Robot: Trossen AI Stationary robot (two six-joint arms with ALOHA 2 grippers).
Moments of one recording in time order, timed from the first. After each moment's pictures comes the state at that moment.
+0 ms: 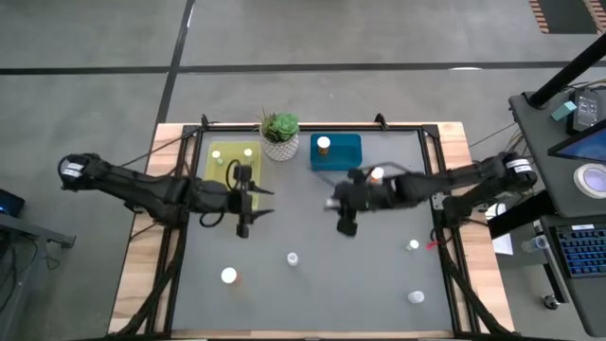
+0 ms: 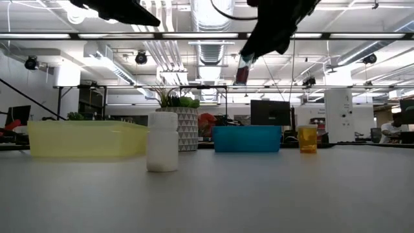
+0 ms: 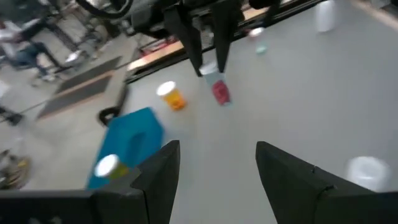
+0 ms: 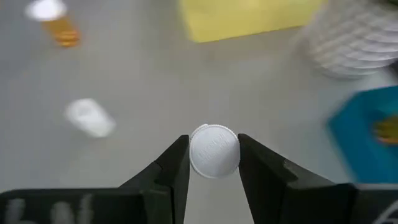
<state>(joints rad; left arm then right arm) -0.20 0.98 0.78 -0.18 -0.35 0.30 0.10 1.43 1.09 -0.42 0.23 0.22</state>
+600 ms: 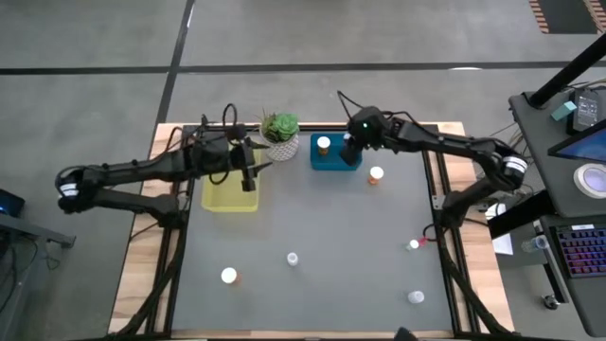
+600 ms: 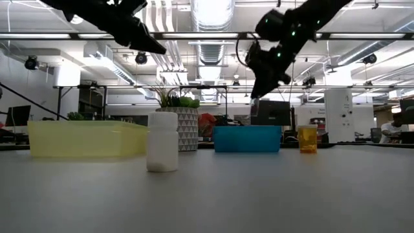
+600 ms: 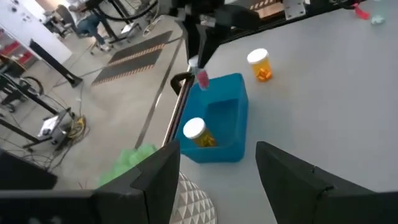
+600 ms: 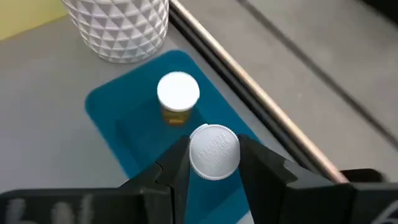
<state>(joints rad) 0.30 0.98 0.78 -0.13 -0.10 0.46 -0.54 1.49 1.08 -0.37 0.12 0.00</state>
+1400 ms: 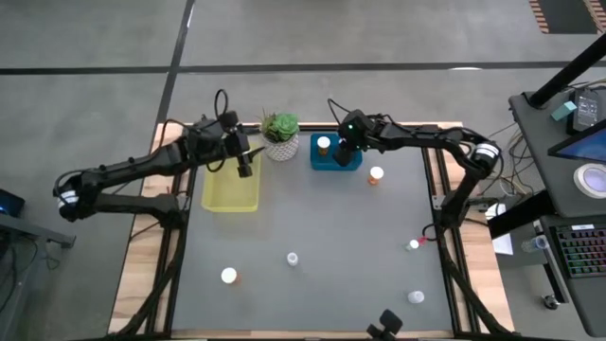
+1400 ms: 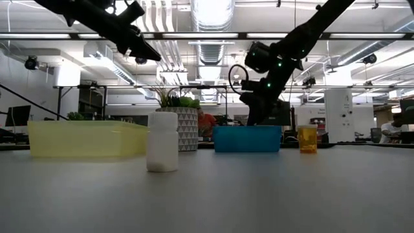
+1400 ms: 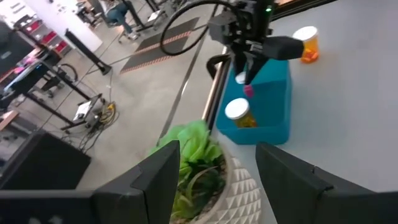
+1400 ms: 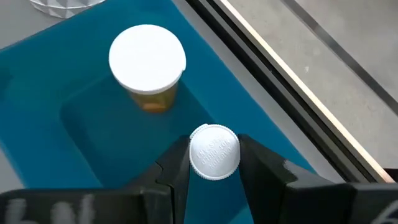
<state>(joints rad) 0.47 0.97 0.78 -0.13 -0.08 0.54 -0.60 1.73 1.08 -0.24 0.10 -0.02</state>
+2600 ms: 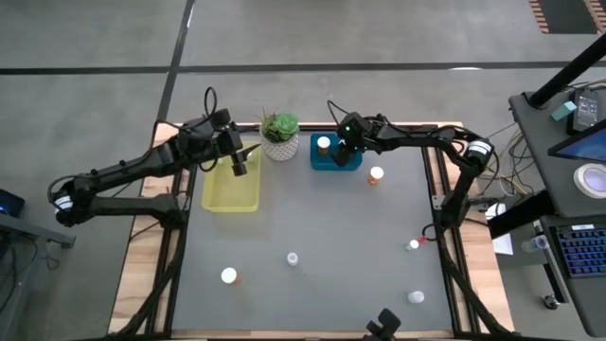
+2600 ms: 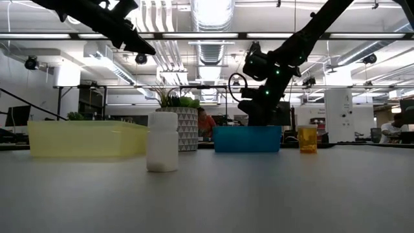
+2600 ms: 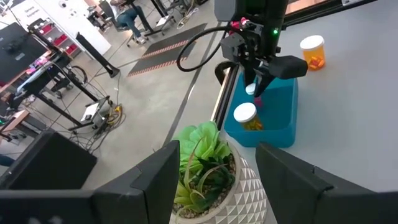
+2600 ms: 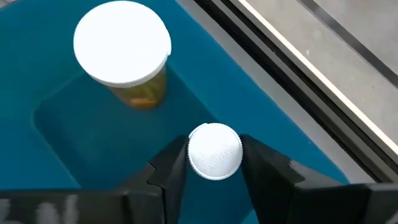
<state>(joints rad) 0.49 0.89 0.78 -0.17 -0.08 0.53 -0.61 1.79 1.08 -0.22 0.12 0.04</state>
